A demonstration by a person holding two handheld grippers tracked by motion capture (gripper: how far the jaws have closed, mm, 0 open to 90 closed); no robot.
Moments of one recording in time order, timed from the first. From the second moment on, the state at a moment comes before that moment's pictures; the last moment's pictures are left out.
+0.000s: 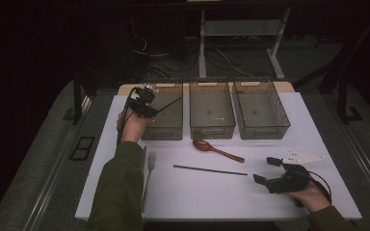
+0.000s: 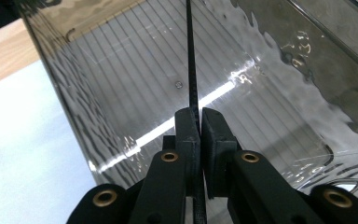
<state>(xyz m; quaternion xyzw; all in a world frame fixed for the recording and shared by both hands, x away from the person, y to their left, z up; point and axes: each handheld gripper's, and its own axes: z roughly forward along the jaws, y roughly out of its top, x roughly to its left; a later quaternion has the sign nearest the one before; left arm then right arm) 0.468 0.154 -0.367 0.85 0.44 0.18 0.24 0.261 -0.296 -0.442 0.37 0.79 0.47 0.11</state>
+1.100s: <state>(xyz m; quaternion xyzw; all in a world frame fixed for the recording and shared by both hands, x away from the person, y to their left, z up) 0.417 0.149 -0.345 0.85 0.33 0.13 0.39 0.261 -0.295 -0.442 0.38 0.79 0.47 0.11</state>
